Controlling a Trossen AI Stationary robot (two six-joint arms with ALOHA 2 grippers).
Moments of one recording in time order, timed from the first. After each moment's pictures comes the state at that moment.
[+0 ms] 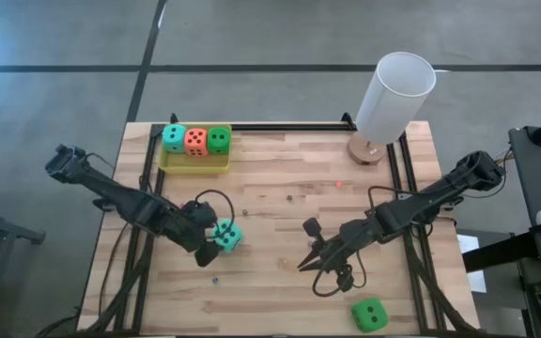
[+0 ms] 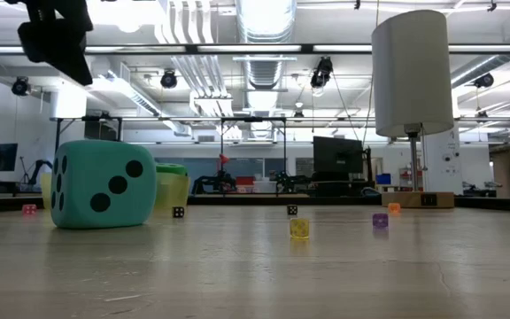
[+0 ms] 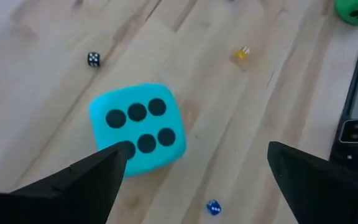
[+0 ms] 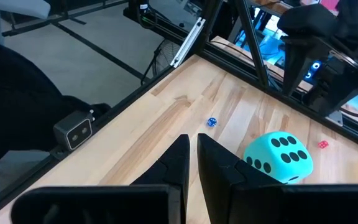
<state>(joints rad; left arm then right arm) -0.48 1.22 0.98 -0.82 -0.27 -0.99 0.45 1.41 1.01 -0.02 0.00 -0.22</state>
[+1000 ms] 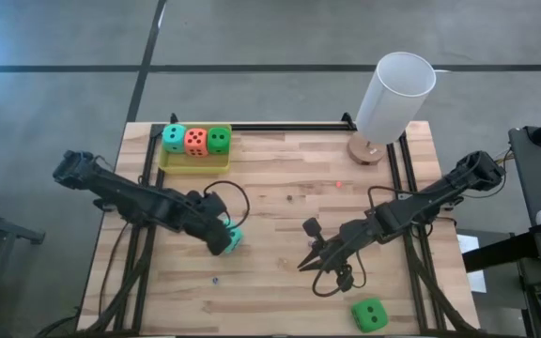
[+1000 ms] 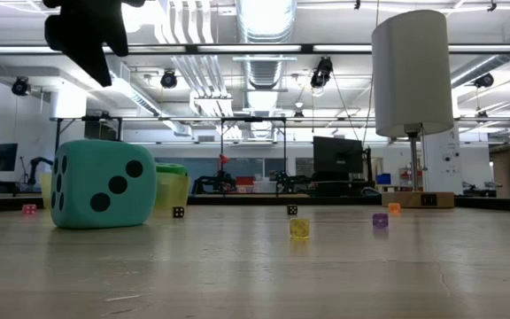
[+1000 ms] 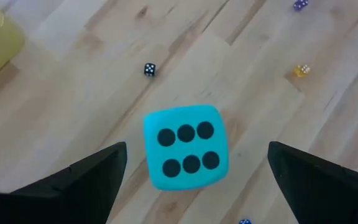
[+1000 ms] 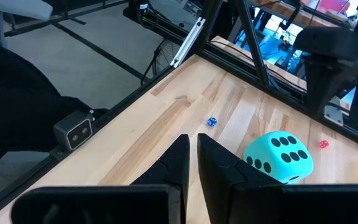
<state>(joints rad) -0.38 1.38 1.18 -1.05 -0.31 -1.01 0.45 1.41 1.01 -0.02 0.00 -0.22</state>
